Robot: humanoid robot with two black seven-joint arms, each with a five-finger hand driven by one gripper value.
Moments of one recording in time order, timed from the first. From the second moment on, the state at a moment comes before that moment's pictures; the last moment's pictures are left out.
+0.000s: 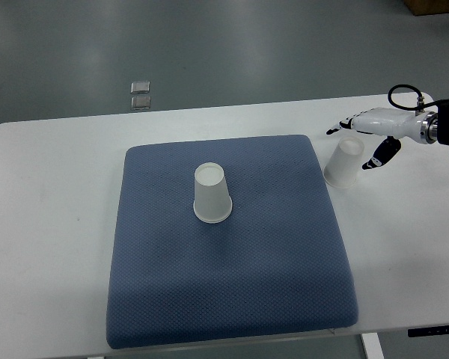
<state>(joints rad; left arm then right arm) -0.04 0.00 -0.15 -0.16 0.08 0.03 0.06 1.09 -0.52 -0.10 0.59 -1.41 0.00 0.60</state>
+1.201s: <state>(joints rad) -0.04 0.00 -0.15 -0.16 0.08 0.03 0.06 1.07 -0.46 -0.13 0.51 -1.41 -0.05 0.60</state>
